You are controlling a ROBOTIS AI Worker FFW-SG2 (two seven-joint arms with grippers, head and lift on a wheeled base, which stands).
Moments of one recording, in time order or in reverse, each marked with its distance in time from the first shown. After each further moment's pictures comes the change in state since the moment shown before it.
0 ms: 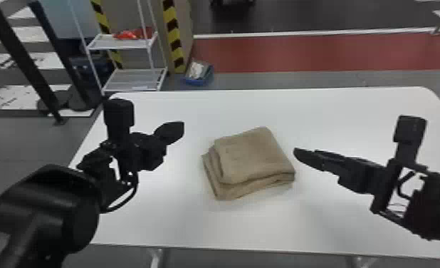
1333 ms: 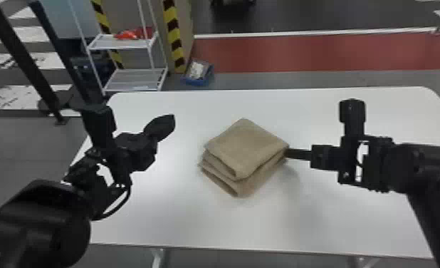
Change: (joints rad) left arm 0.071 0.010 0.049 0.015 0.071 -0.183 -0.002; right arm -0.382 0.087 0.145 0.432 0.229 0.150 -0.099
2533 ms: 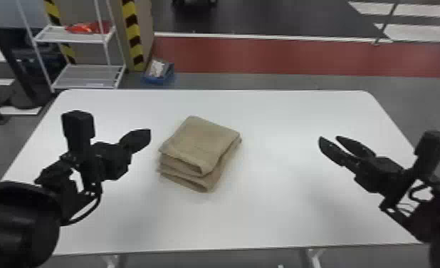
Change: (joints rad) left arm -0.123 -0.006 -0.140 0.211 -0.020 -0.022 -0.040; right arm 0.482 -0.163 -0.331 -0.296 -0.072 -0.626 0.248
